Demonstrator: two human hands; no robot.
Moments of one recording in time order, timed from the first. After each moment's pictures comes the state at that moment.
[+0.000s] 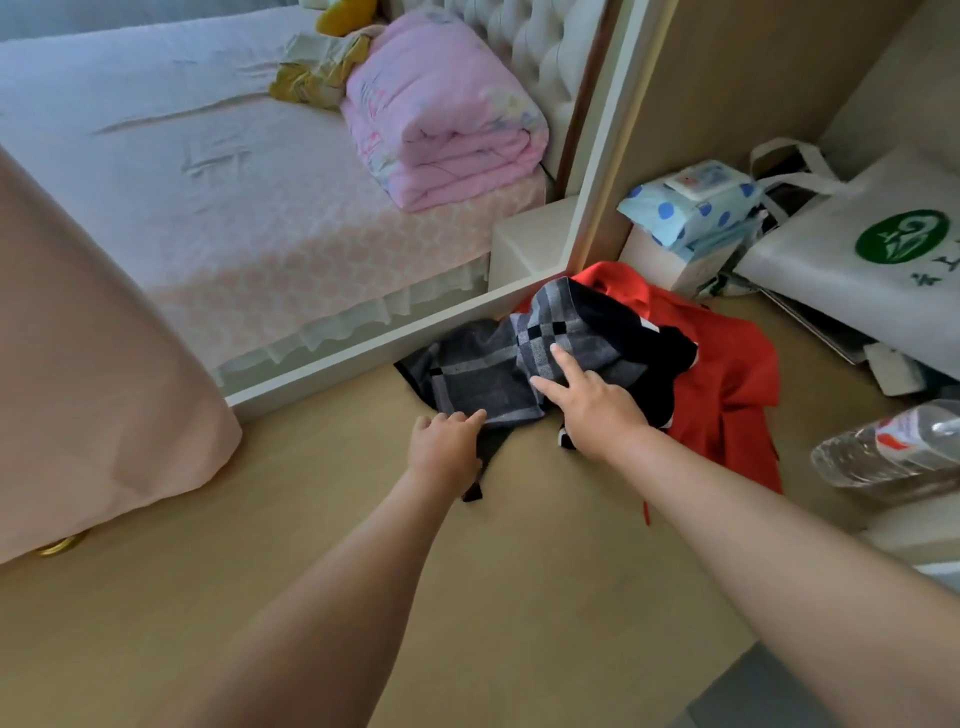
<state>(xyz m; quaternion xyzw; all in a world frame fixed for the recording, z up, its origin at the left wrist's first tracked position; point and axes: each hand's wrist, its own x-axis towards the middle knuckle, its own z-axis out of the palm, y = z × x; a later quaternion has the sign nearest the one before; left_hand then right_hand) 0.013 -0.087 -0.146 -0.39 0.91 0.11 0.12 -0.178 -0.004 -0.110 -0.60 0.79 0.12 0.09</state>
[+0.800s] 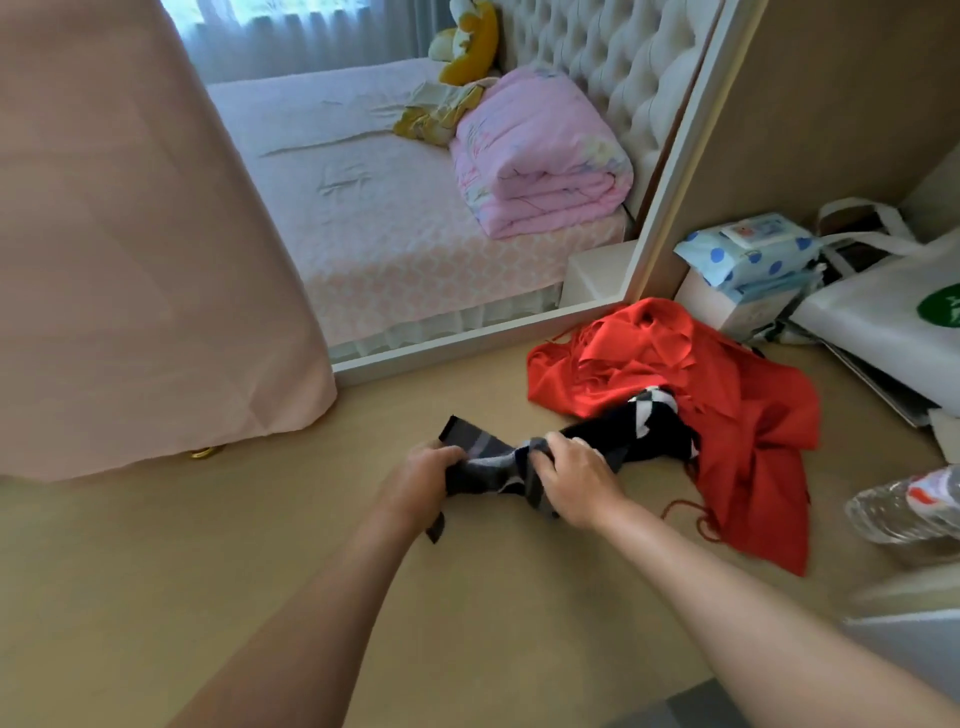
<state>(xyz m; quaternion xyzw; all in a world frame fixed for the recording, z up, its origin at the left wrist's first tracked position) 0.124 -0.014 -0.080 -0.48 0.84 0.25 -0.01 -0.088 0.057 -0.083 -0.59 0.77 -0.14 0.22</state>
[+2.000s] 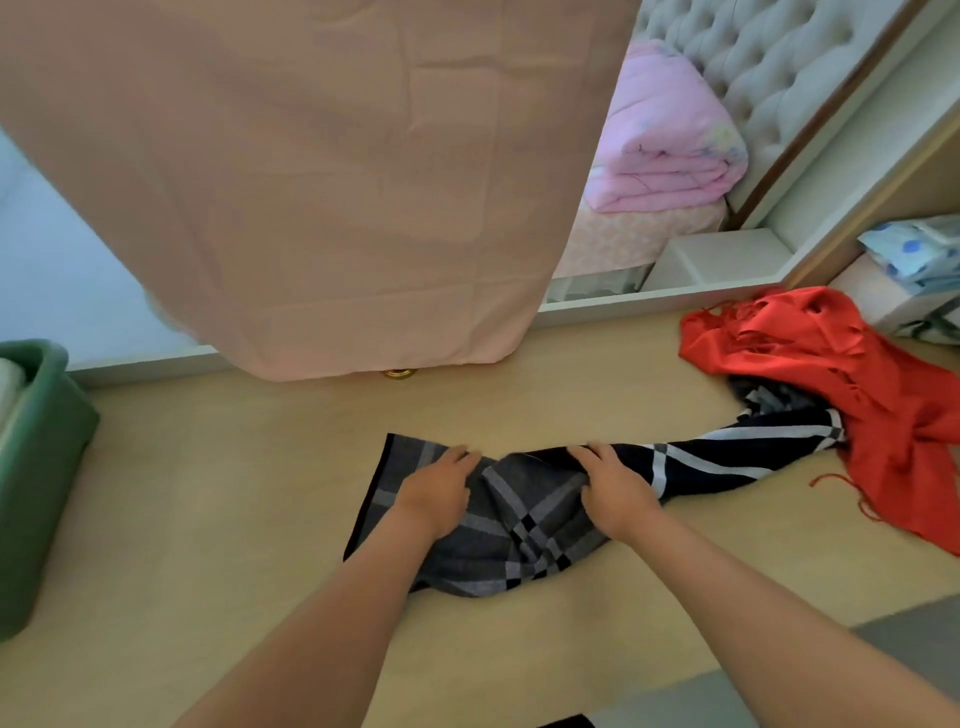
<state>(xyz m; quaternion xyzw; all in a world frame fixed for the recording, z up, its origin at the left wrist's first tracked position) 0.432 -0.015 -0.135 -0.47 0.83 0.29 0.11 0.173 0.057 -0.130 -0.60 0.76 0.05 0.25</state>
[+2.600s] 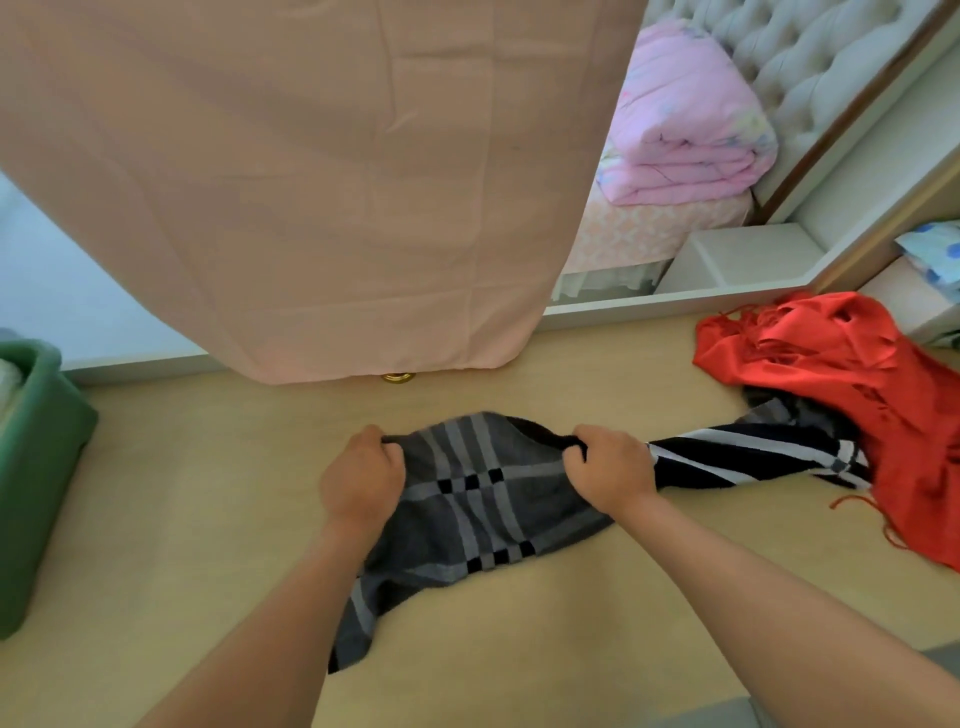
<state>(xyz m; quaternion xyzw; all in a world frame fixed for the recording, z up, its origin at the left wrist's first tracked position) 0.467 -0.037 -0.114 -0.73 0.64 0.19 -0.12 0.179 0.015 -0.100 -0.61 0.77 -0.11 0.13</state>
